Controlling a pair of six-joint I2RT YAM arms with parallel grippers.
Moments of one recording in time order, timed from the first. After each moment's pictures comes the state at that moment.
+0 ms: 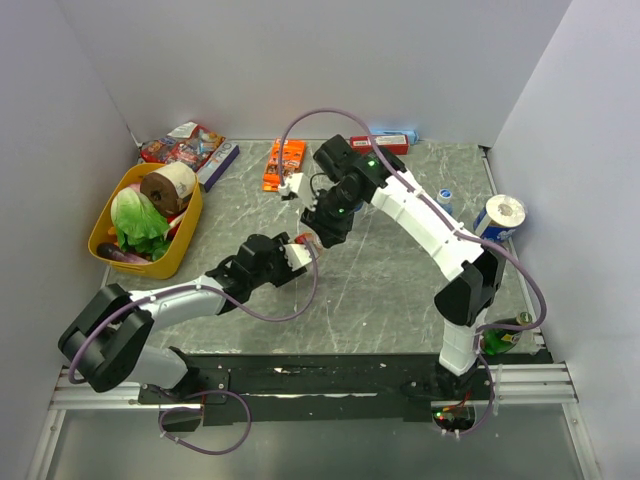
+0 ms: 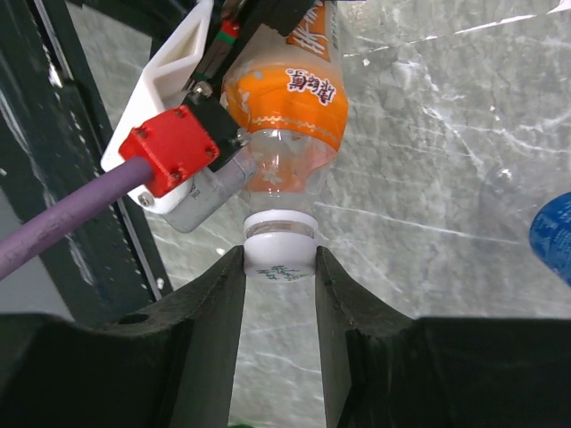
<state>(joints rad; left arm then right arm) -0.71 1.36 0.59 0.28 0.00 0.52 0.72 1.85 2.02 -1.34 -0.34 -0.57</state>
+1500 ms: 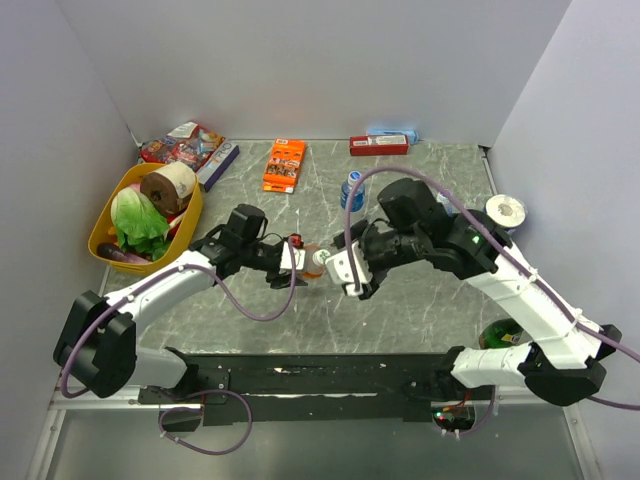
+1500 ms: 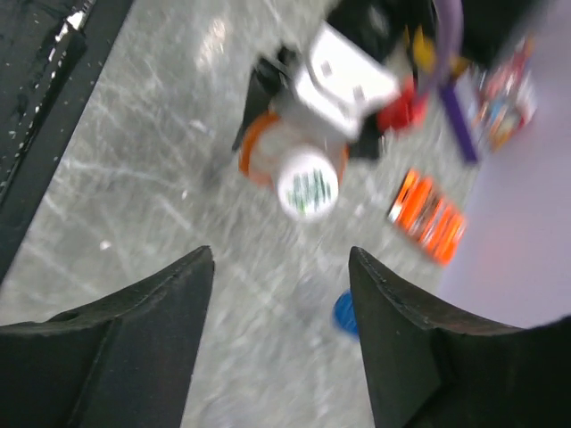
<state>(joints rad) -0.57 1.33 0.85 -0.22 0.85 0.86 0.84 1.22 1.60 -1.14 -0.46 -1.18</state>
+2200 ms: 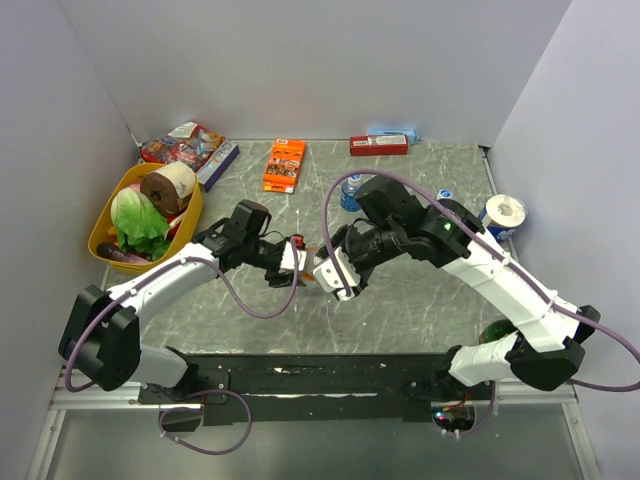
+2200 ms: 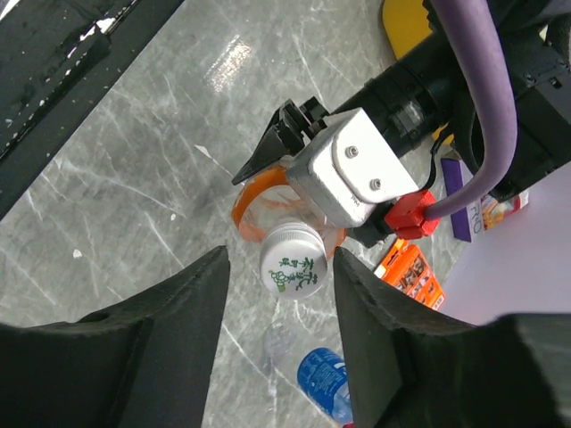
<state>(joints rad) -0.57 1.37 0.94 -0.39 0.87 0.99 0.89 1.33 1.64 -1.17 -0.55 -1.37</state>
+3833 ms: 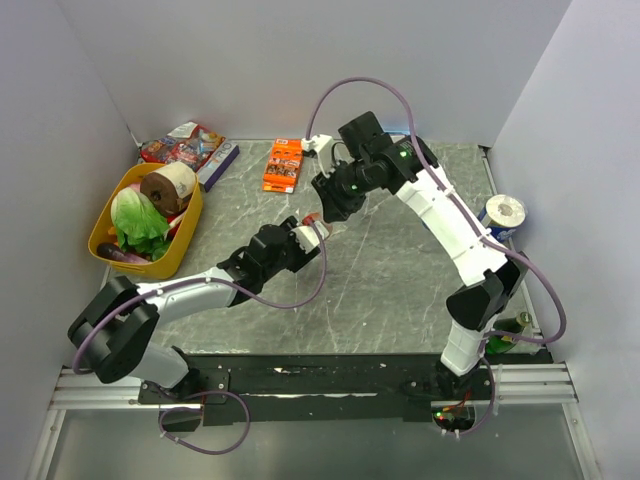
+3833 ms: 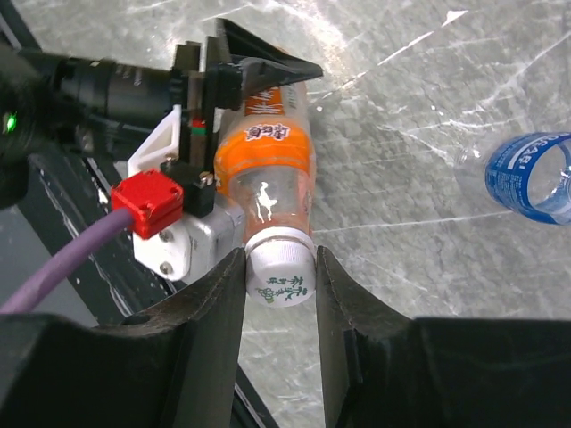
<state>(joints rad) -0.78 1.42 0.72 0.34 -0.12 0.37 0.64 1.77 2.08 -1.24 -0.34 -0.25</state>
